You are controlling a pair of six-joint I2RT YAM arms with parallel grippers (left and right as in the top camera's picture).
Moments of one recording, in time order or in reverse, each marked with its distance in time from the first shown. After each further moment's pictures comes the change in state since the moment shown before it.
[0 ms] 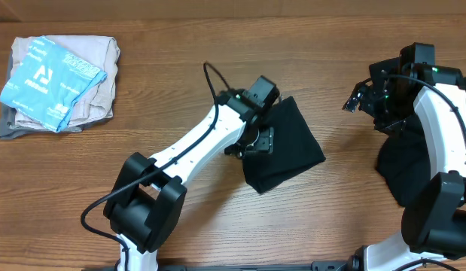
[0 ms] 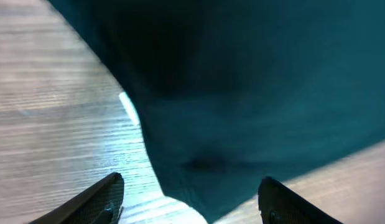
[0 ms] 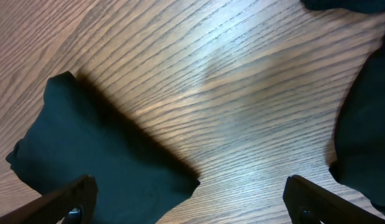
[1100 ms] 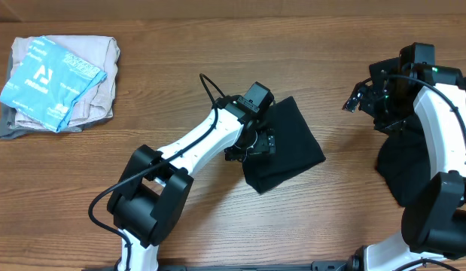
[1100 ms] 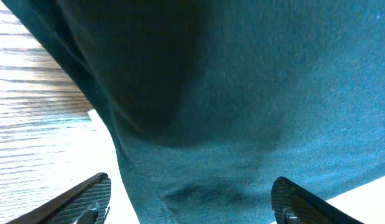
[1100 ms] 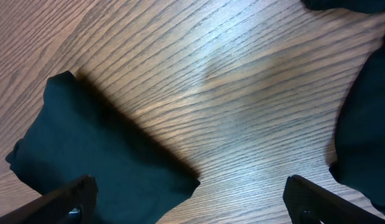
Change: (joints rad) left arm 0.016 0.036 -0.050 0.122 0.085 -0.053; right arm 0.000 0.000 0.000 0.000 0.000 0.000
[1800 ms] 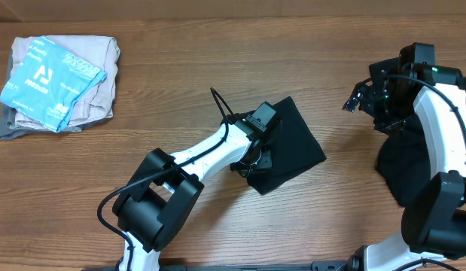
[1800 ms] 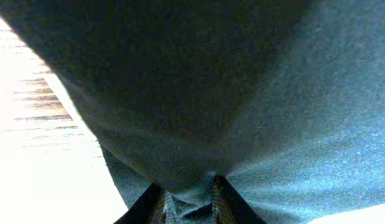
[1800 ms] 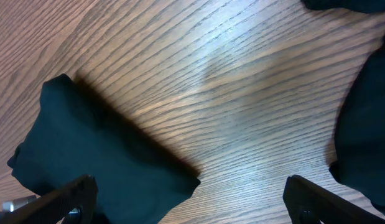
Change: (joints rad) left arm -0.070 0.001 -0.117 0.077 -0.047 -0.021; right arm 0.000 0.000 0.000 -0.001 0.000 0.000
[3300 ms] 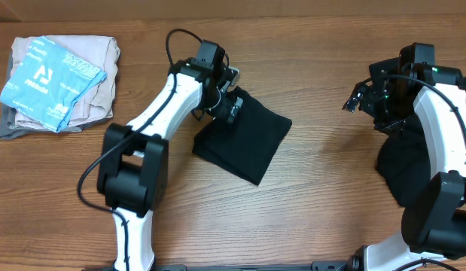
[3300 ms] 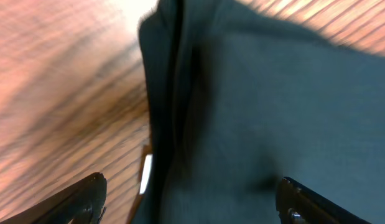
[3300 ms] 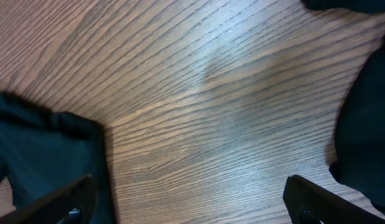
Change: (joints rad) left arm 0.365 0.141 0.324 -0.061 0.035 0.808; right arm 0.000 0.000 0.000 0.000 0.000 0.000
